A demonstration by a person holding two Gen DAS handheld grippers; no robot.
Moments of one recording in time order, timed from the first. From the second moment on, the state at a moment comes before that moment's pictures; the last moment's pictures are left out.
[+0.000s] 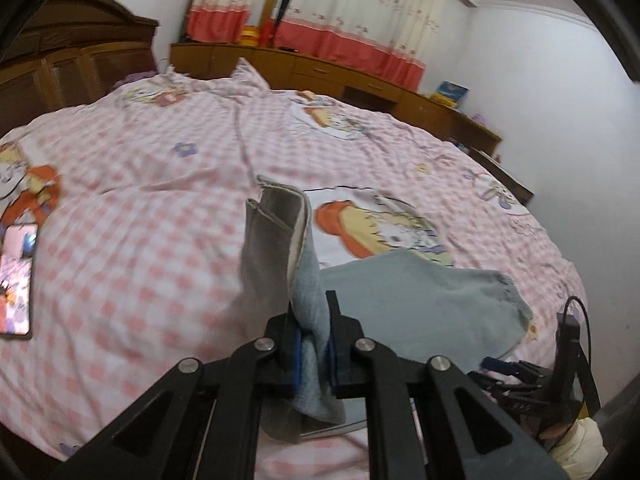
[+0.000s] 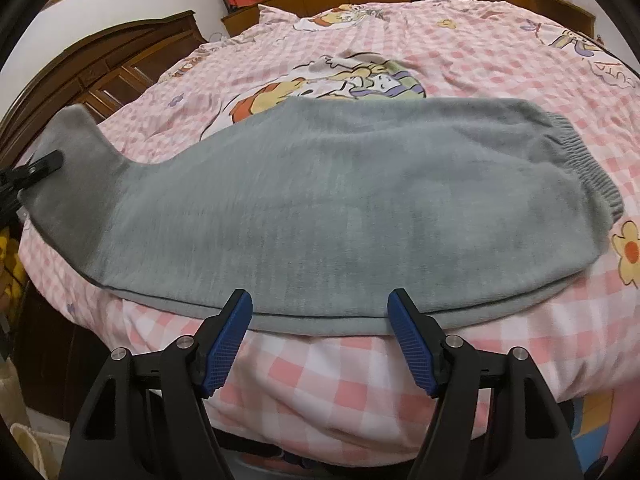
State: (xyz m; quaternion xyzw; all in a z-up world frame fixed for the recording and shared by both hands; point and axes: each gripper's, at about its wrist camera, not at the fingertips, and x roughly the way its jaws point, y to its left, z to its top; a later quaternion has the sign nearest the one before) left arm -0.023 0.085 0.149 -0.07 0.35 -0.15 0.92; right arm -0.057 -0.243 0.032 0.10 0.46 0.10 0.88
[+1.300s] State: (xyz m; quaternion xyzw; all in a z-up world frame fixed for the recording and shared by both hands) left arm -0.003 -0.009 0.086 0.01 0.40 -0.13 0.90; right arm 0.000 -0.213 0.057 0.13 0.48 0.17 0.85
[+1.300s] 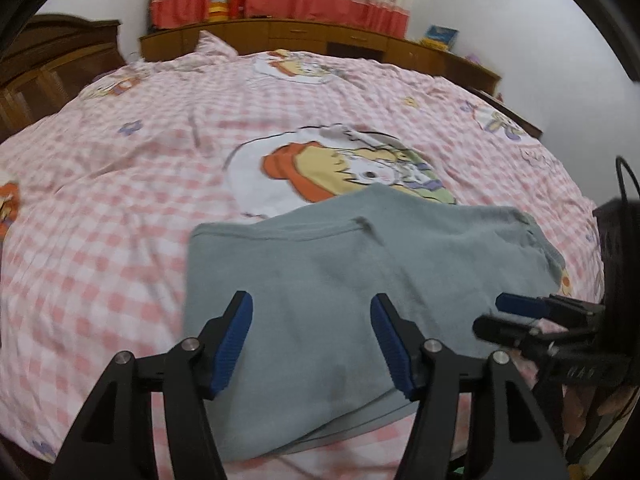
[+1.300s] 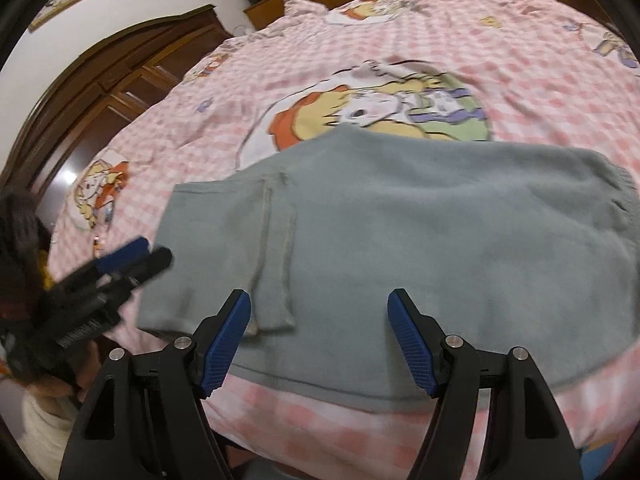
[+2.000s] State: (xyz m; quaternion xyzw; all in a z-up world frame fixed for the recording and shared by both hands) left arm 0.004 0.039 0.039 -0.03 0.45 -0.07 0.89; right arm 0.048 -0.130 0.042 0.07 0.50 0.22 0.83
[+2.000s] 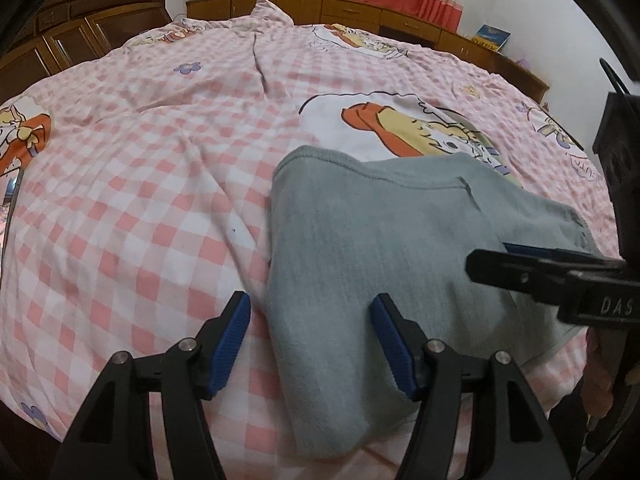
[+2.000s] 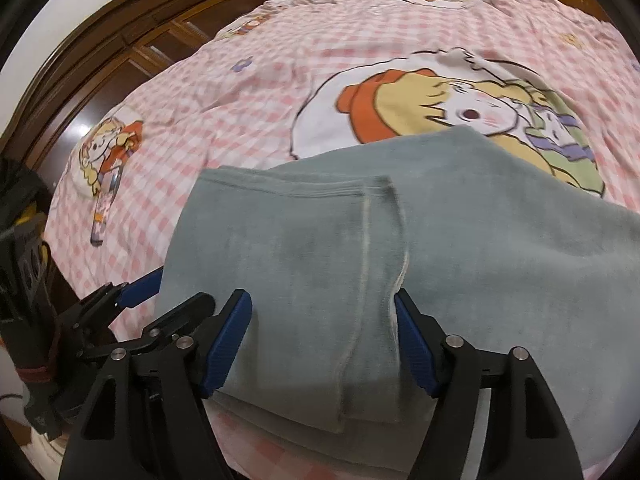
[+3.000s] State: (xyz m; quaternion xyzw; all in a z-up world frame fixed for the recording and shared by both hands) left arm 0.002 0.048 0.039 -0.05 0.44 -0.07 0.89; right arm 0.049 -0.122 0.036 0.08 0.52 0.21 0.82
